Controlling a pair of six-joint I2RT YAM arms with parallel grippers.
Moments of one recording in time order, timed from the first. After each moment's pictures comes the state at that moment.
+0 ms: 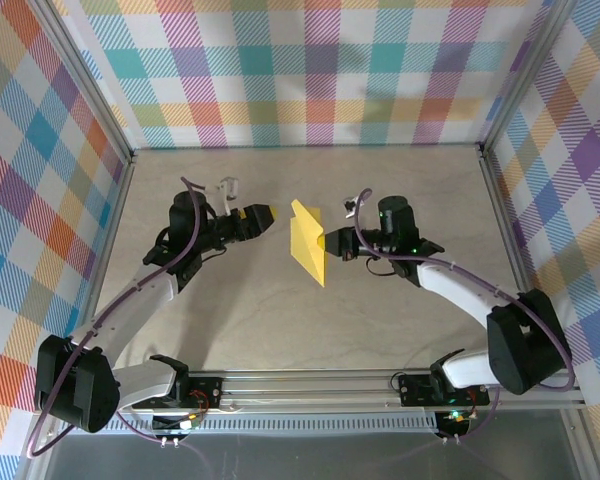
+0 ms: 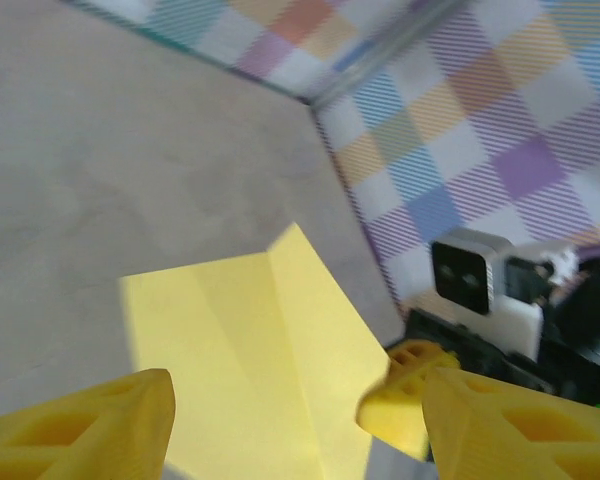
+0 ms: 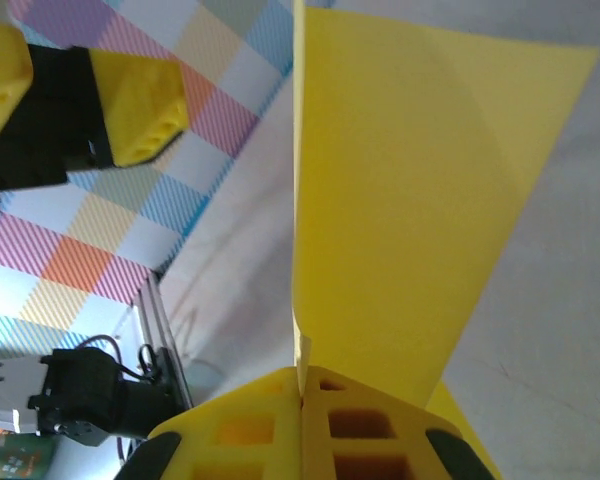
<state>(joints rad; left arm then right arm) -0.34 1.18 0.84 0.05 0.57 -0.70 0.49 1.36 0.80 0.13 -0.76 0.48</state>
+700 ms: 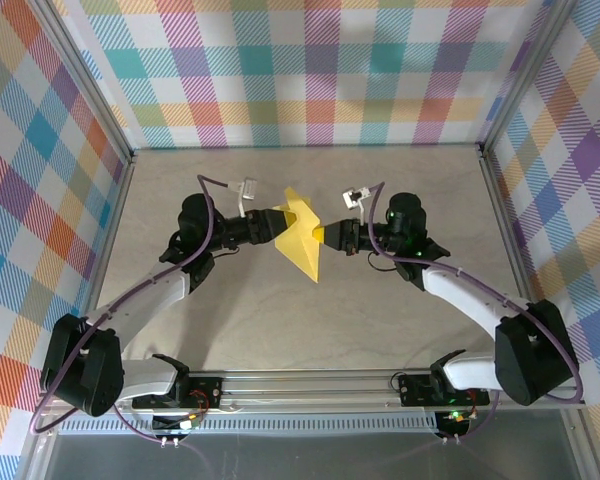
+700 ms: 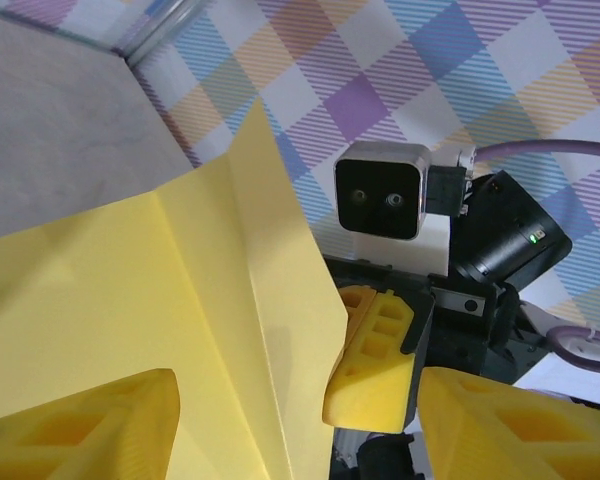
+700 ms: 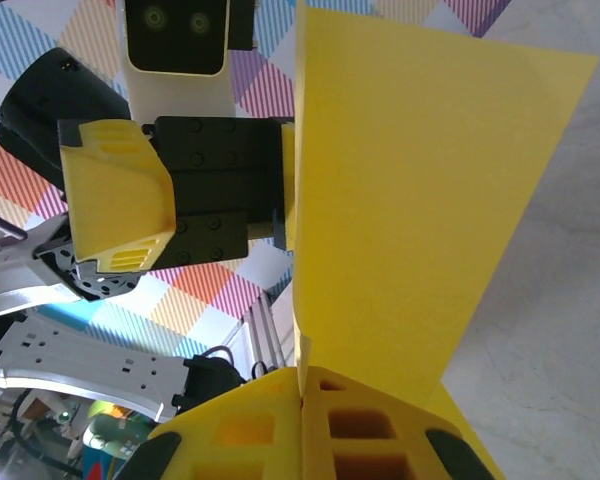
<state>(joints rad) -0.41 1.27 0.79 0.40 0.82 -0.84 0.49 1.31 0.79 0.35 -0.92 0.68</state>
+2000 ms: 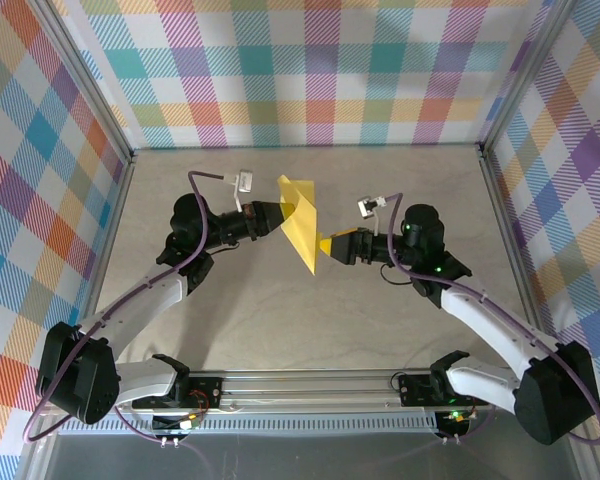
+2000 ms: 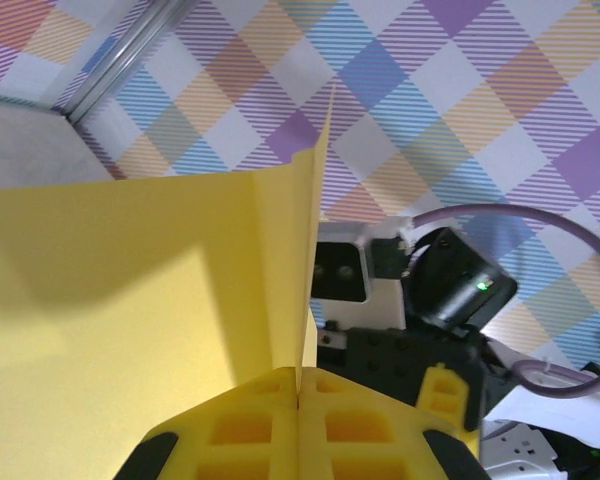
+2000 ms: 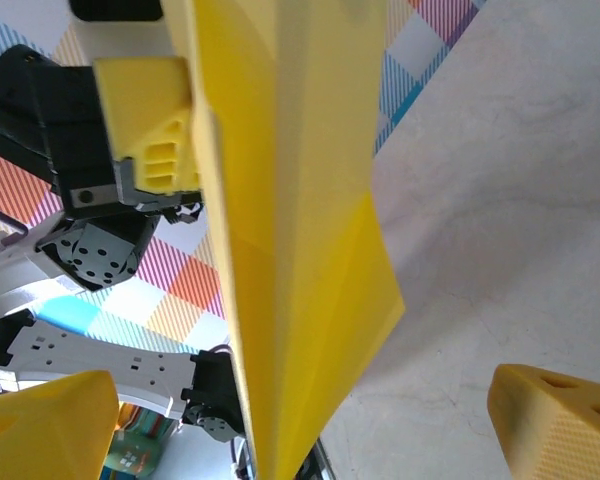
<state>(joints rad) -0.44 1.22 0.82 0.52 0.80 -0.89 0.49 1.10 0.72 0.18 -0.84 0.68</state>
